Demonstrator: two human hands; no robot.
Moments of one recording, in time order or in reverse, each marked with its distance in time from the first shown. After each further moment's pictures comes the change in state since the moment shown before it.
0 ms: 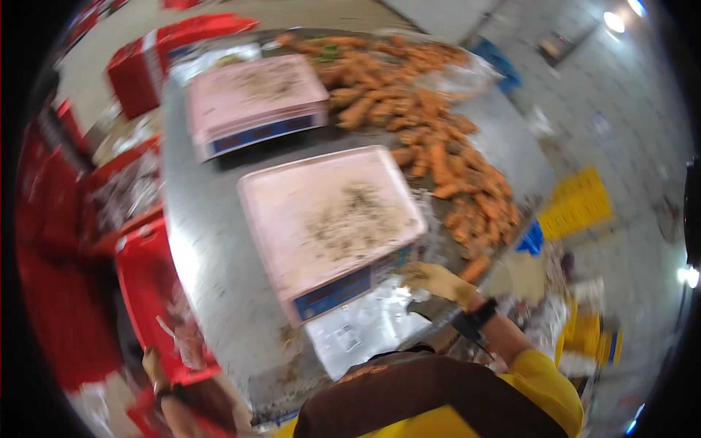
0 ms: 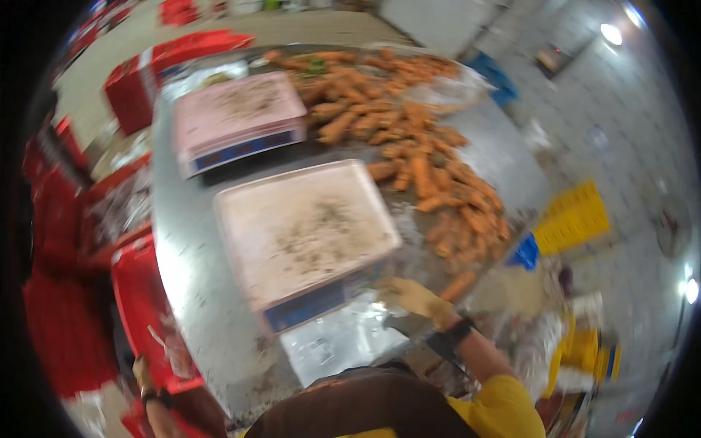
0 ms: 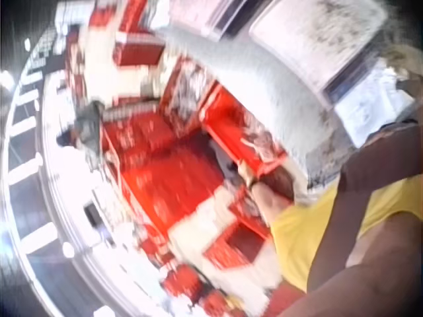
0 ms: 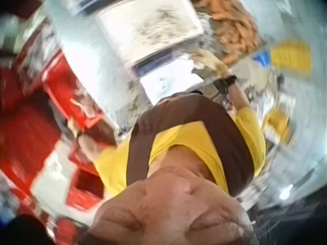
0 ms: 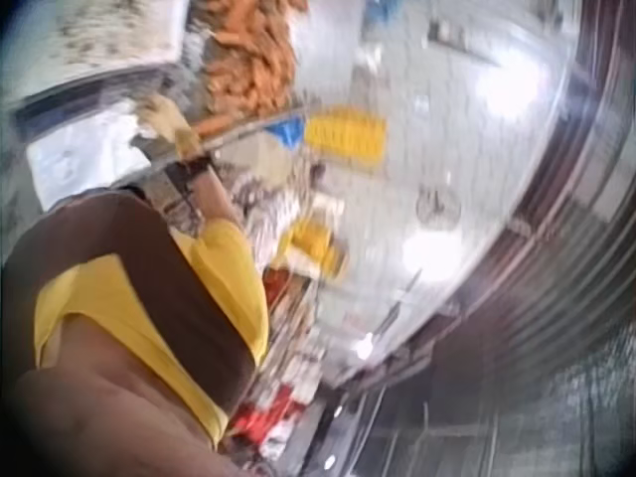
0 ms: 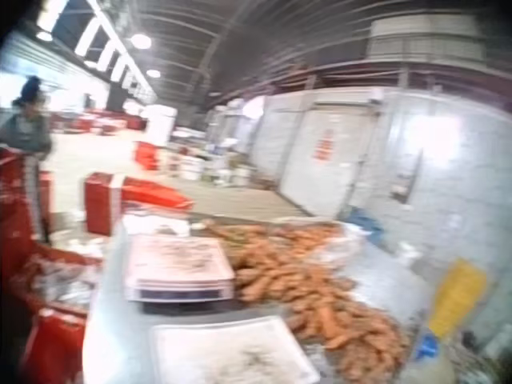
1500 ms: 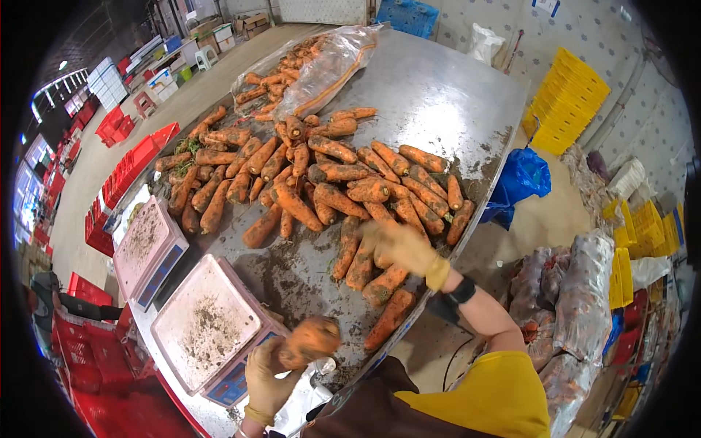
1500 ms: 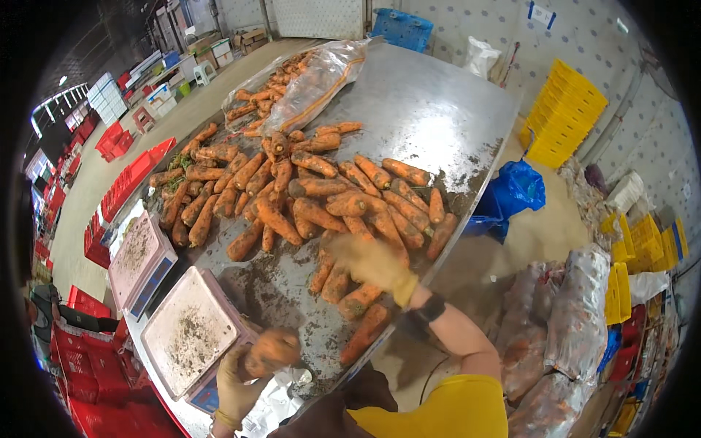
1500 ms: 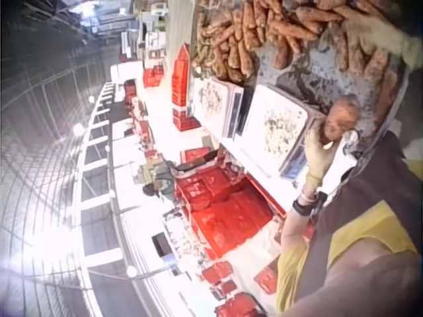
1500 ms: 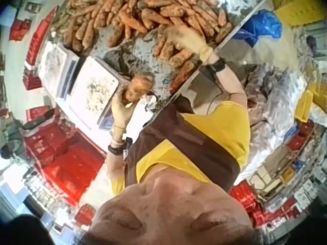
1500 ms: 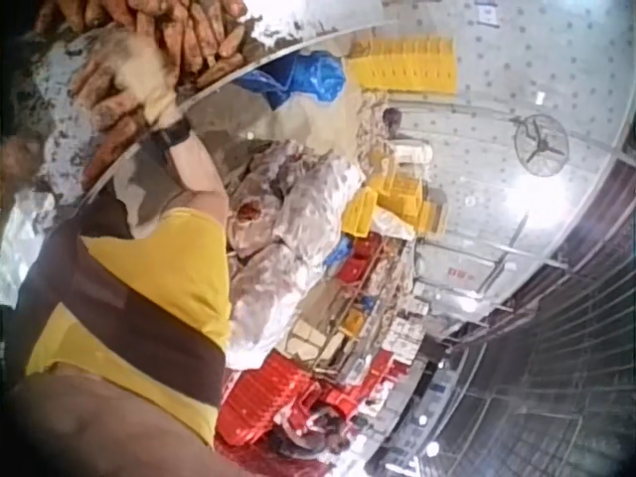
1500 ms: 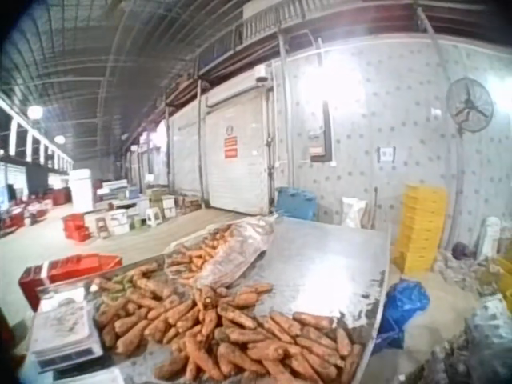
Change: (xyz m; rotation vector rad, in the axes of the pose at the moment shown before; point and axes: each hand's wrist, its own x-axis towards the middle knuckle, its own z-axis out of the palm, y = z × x) left_hand -0.509 0.461 0.542 0.587 -0.845 0.931; right_hand -0.084 0.139 -0.272 -0.196 0.776 -0.596
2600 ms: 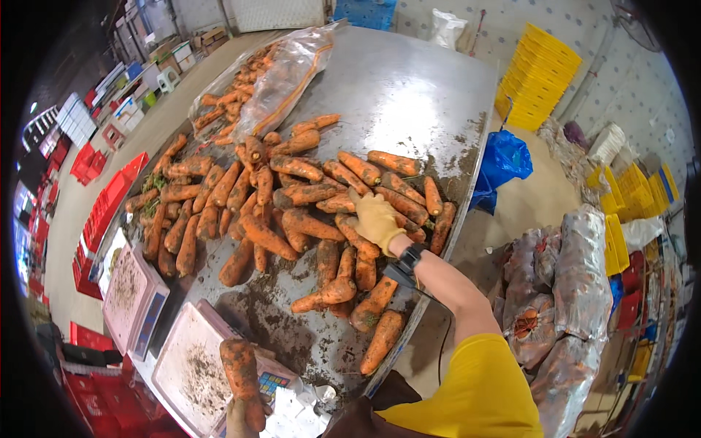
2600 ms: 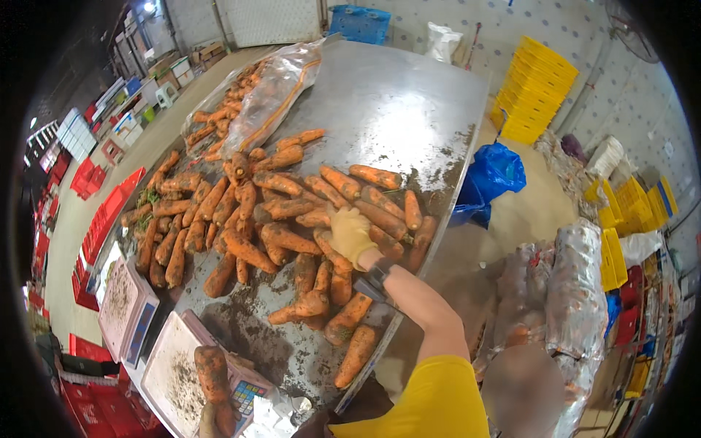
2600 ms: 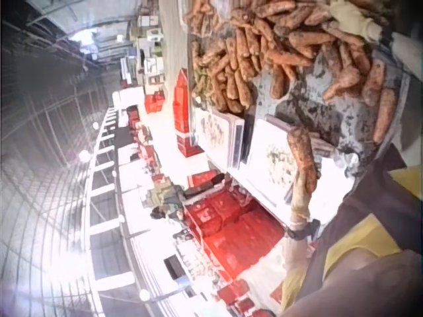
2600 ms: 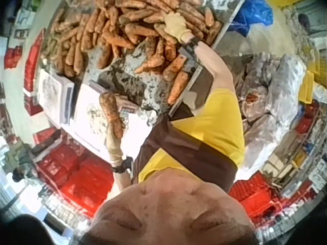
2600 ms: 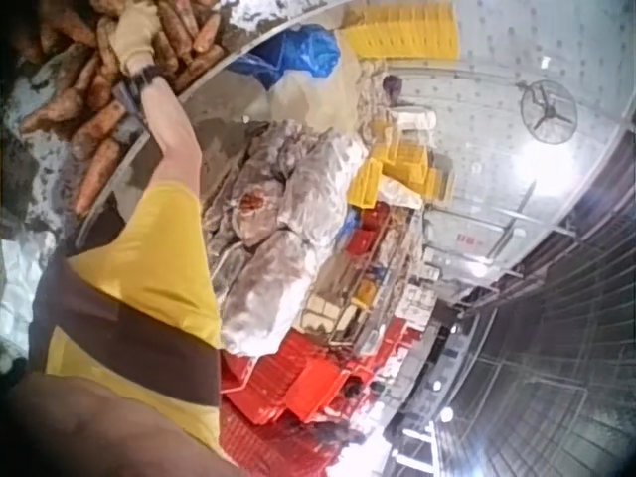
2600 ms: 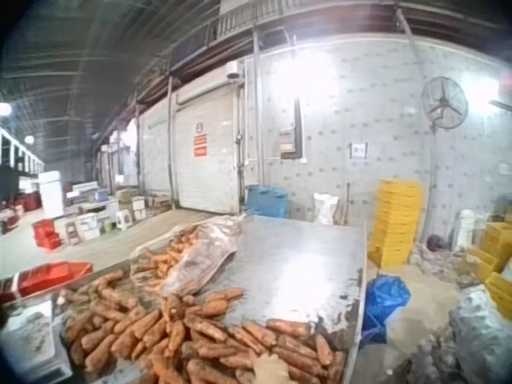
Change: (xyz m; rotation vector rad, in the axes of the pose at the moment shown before) left_hand 0.006 -0.037 -0.049 -1.127 -0.232 -0.562; right_hand 0.078 0.108 -0.008 -0.869 0.191 0.347
